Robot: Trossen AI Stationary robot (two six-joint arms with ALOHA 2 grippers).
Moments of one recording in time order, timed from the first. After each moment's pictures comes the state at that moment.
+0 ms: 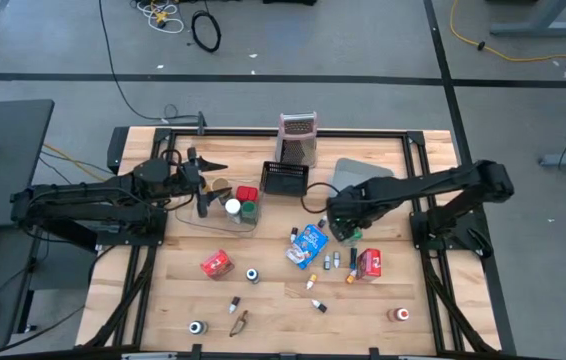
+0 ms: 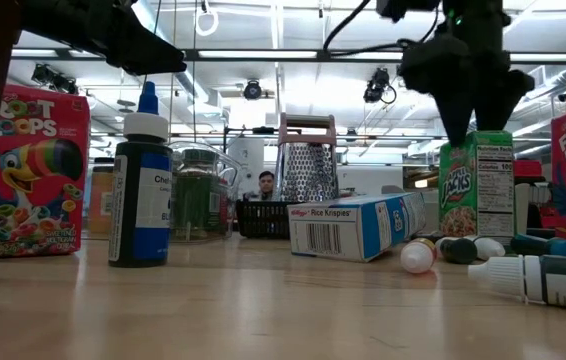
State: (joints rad) left arm 0.18 0.63 0.46 0.02 -0.14 0.18; right arm 0.09 1.53 1.20 -1.21 0.06 1.09
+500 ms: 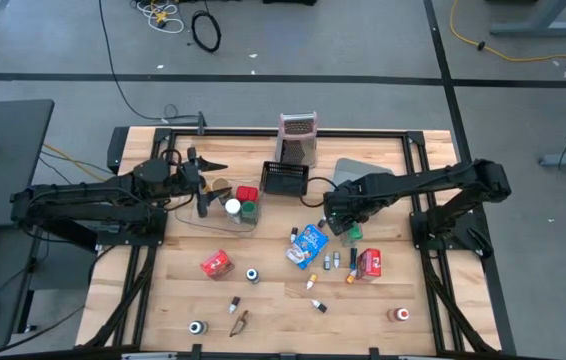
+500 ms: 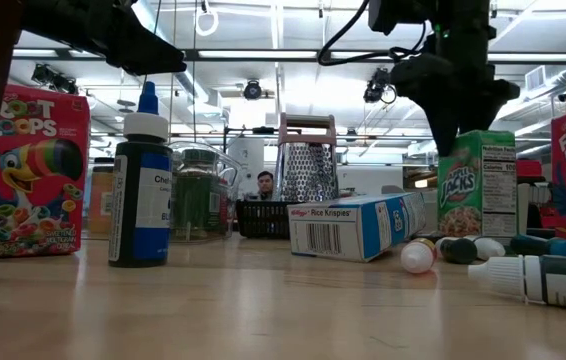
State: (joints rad) left arm 0.18 0.63 0.46 0.02 -0.14 0.18; right arm 0.05 1.55 1.20 -1.19 0.12 1.05
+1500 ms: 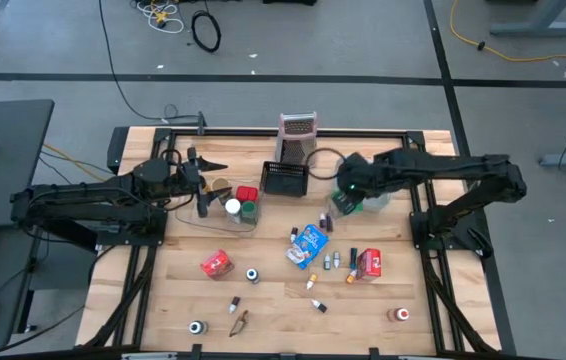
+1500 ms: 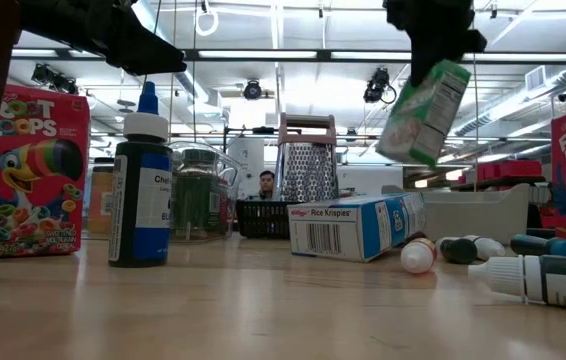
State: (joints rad) left arm 0.18 0.63 0.46 0.02 -0.14 0.18; right arm -0.01 1.42 1.44 -1.31 0.30 0.78
